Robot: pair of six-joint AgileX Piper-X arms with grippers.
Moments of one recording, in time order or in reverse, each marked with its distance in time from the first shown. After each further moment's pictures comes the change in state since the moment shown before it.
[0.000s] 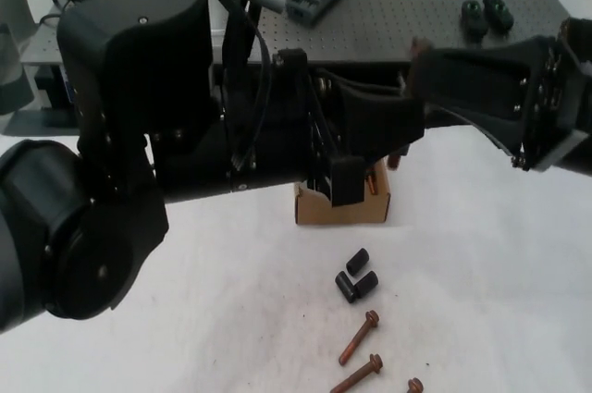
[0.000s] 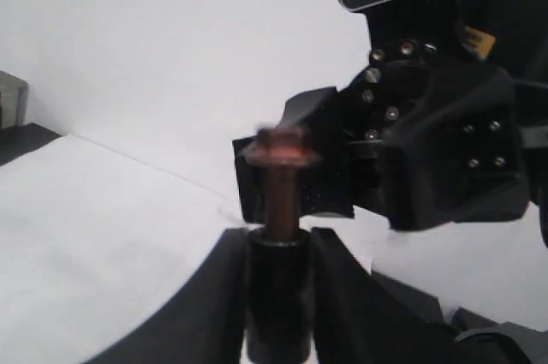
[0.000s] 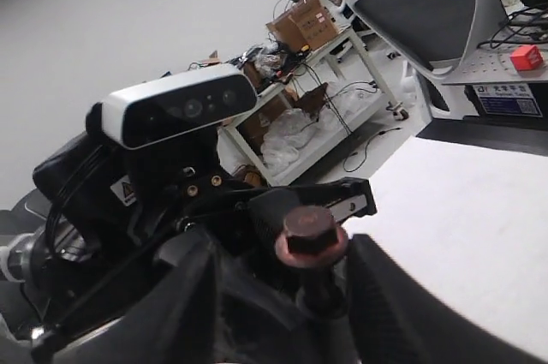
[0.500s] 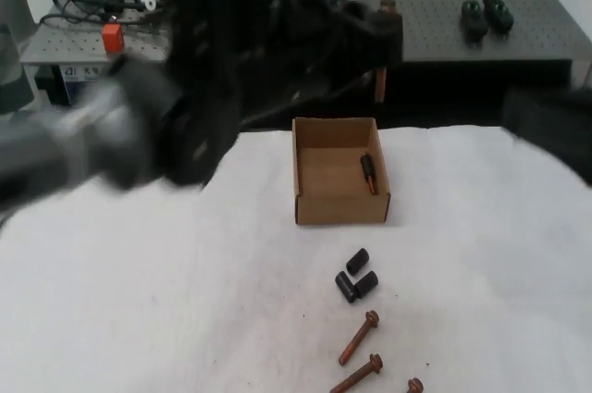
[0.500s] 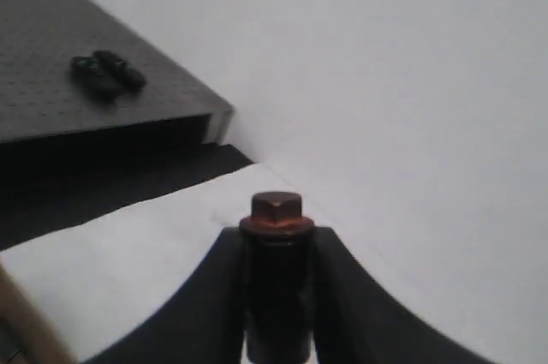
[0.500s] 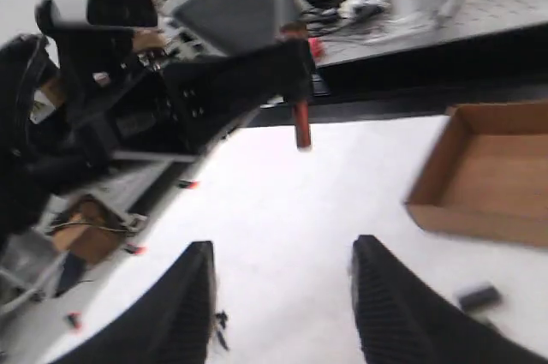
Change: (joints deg) left arm 3.0 16.0 -15.6 4.8 -18.9 -5.3; right arm -17.7 -8.8 0.0 31.8 9.5 -12.2
